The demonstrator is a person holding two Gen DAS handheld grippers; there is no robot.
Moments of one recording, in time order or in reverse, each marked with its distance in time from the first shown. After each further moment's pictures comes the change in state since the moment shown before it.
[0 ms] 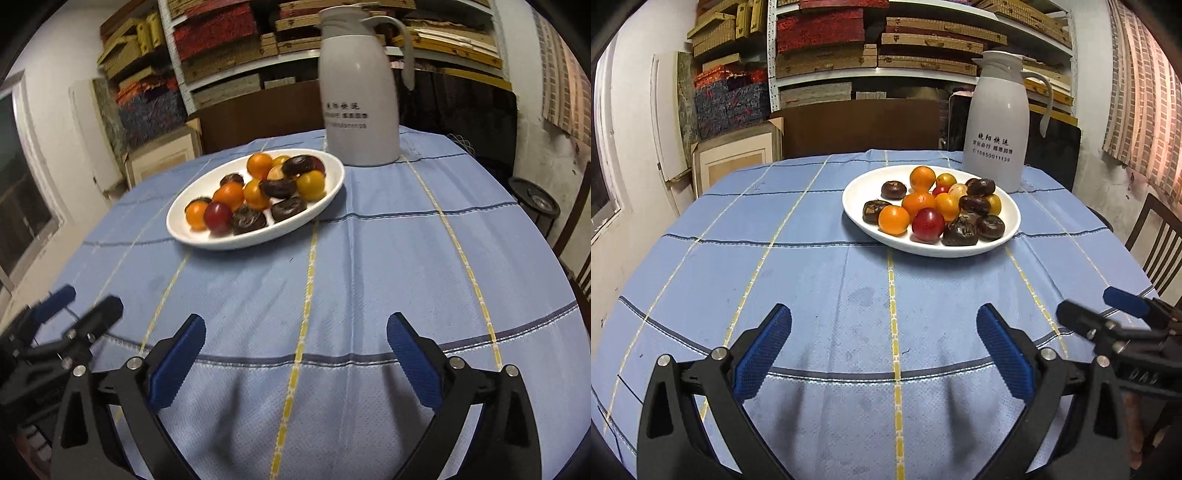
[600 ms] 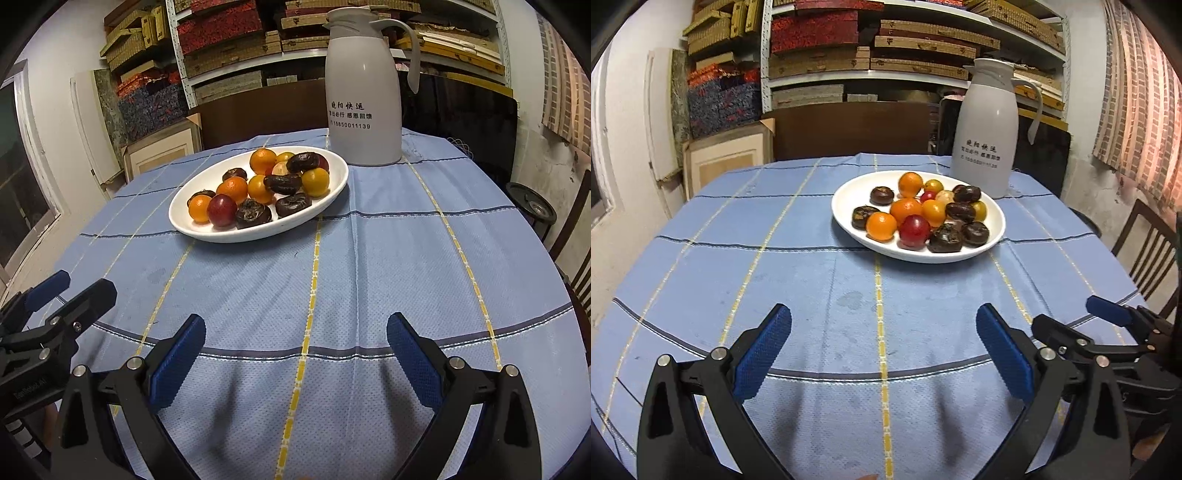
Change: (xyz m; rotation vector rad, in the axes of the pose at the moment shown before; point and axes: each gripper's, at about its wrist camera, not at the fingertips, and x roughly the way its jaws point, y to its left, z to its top) left arm -0.006 -0.002 0.007 -0.014 0.007 -0.071; right arm -0.005 0.006 -0.003 -0.008 0.001 -0.019
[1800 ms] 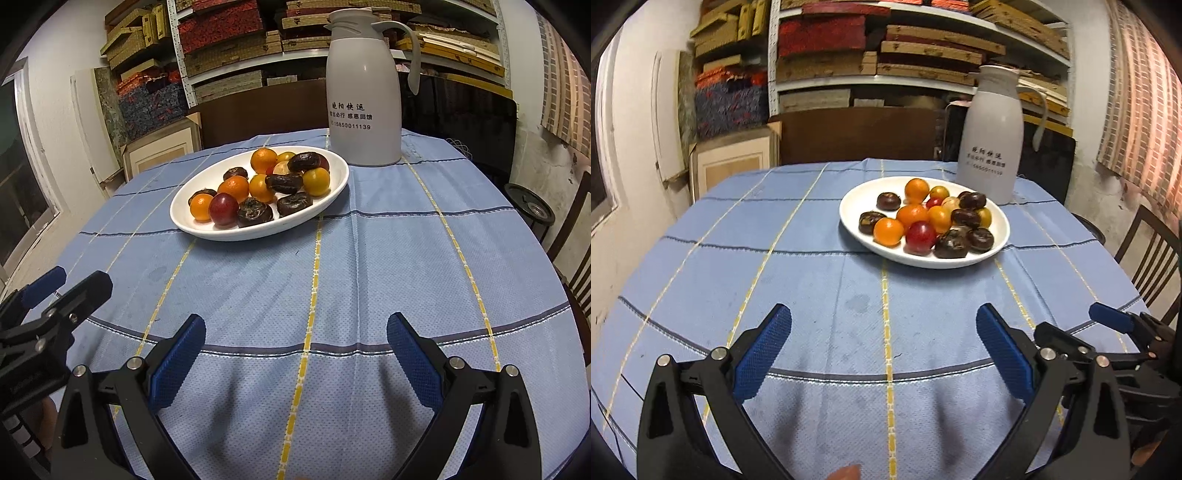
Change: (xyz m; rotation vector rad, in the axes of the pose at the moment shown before) left arm -0.002 0.002 0.000 -0.020 -0.018 0.042; right arm -0.002 0.002 -0.001 -0.007 0.004 -0.004
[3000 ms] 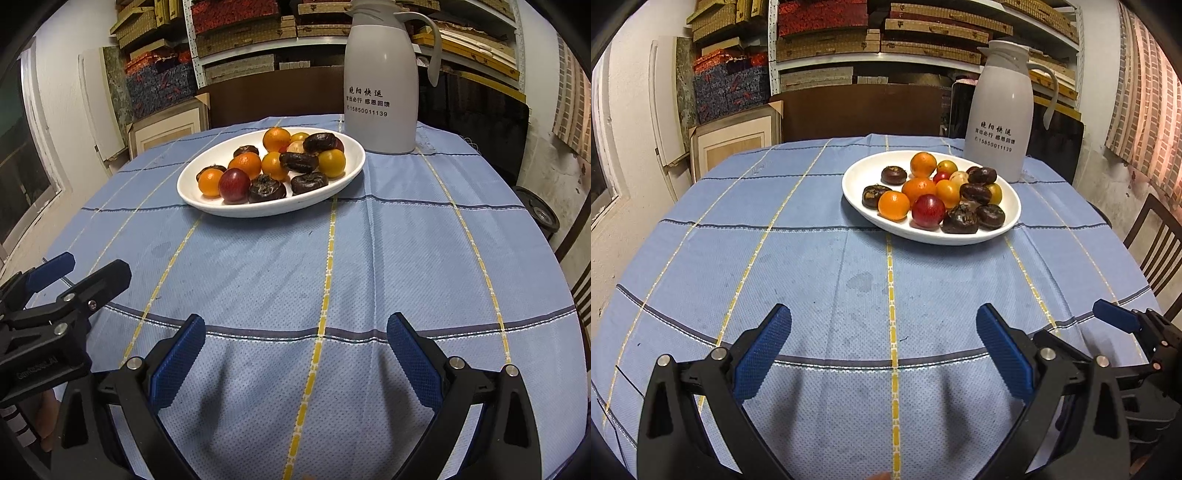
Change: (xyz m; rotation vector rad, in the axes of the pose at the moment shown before) left arm 0.017 -0.002 -0.005 0.006 0.093 0.016; right arm 0.012 0.012 -0.008 -0.057 0.060 0.000
